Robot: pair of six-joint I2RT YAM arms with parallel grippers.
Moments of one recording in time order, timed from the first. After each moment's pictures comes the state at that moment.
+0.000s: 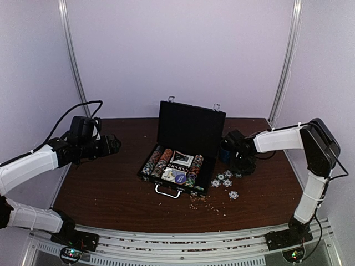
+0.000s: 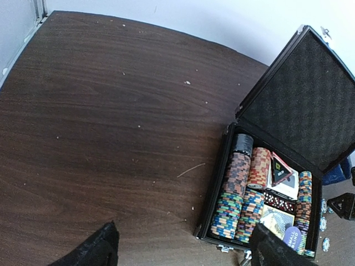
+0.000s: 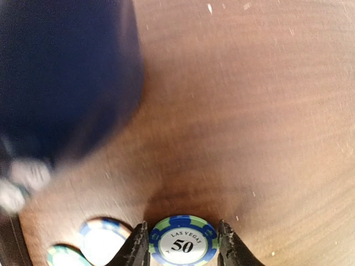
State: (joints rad) left arm -0.45 1.13 0.80 -0.31 -0.11 -0.57; right arm 0.54 1.82 1.10 -0.60 0.29 0.74
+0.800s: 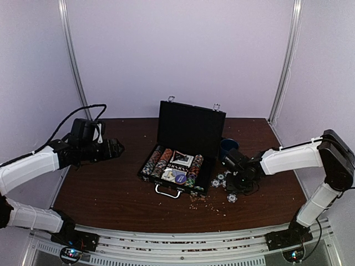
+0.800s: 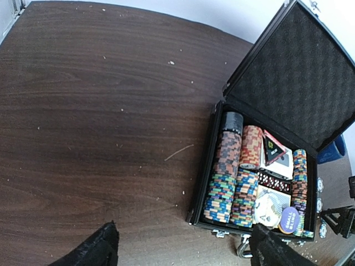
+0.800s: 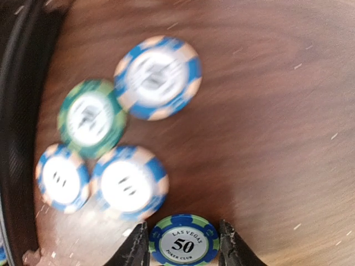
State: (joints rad) left arm -0.45 1.14 0.78 -0.31 -0.02 -0.53; right arm 0.77 1.61 0.83 -0.50 0.24 0.88
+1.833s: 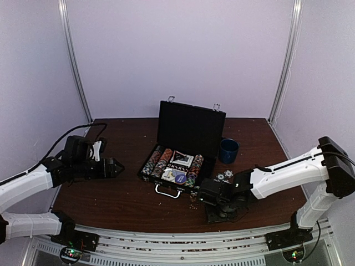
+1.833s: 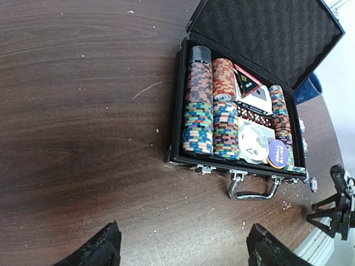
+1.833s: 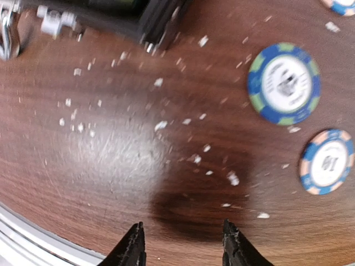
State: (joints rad) left arm -0.45 0.94 0.57 -0.32 0.21 -0.46; right arm 1.23 1.63 0.92 -0.64 0.13 1.10
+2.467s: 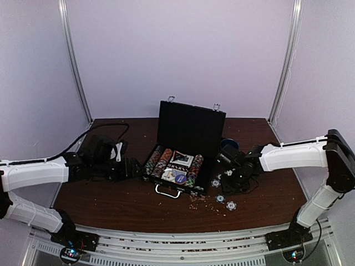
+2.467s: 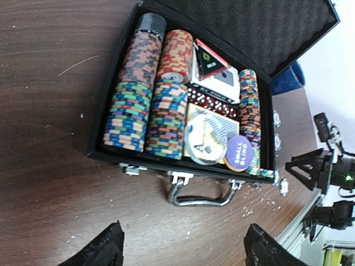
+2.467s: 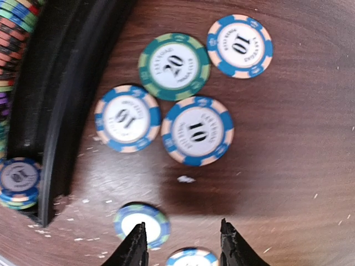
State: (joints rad) left arm -0.69 1.18 0.66 -0.19 0.14 -0.74; right arm 0.85 1.59 0.95 -0.67 0.15 0.78
